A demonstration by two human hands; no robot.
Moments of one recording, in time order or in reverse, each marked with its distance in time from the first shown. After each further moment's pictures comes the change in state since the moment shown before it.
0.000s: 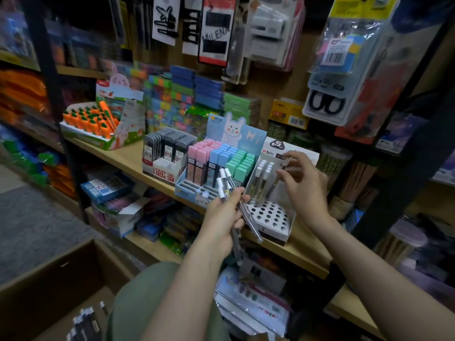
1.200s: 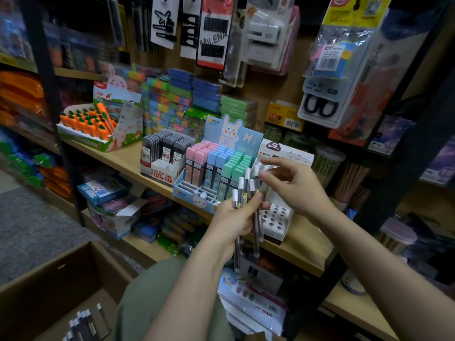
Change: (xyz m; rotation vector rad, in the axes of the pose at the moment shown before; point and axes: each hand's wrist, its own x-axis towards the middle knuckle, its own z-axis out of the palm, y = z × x) left_hand -0.018 -0.002 0.009 0.195 -0.245 0.069; right_hand -0.002 -0.048 -0.022 0.096 -0.368 0.118
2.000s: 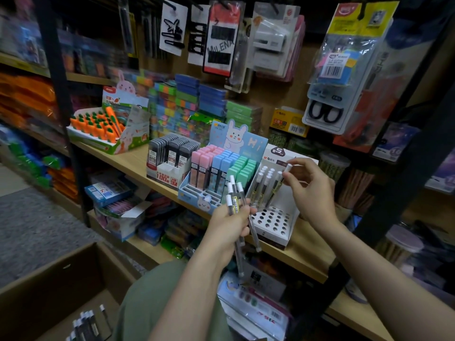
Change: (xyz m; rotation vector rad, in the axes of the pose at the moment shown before) left_hand -0.002 0.000 -0.009 0.003 0.162 -0.032; right_hand 0.008 0.036 0.001 0.027 0.337 -0.126
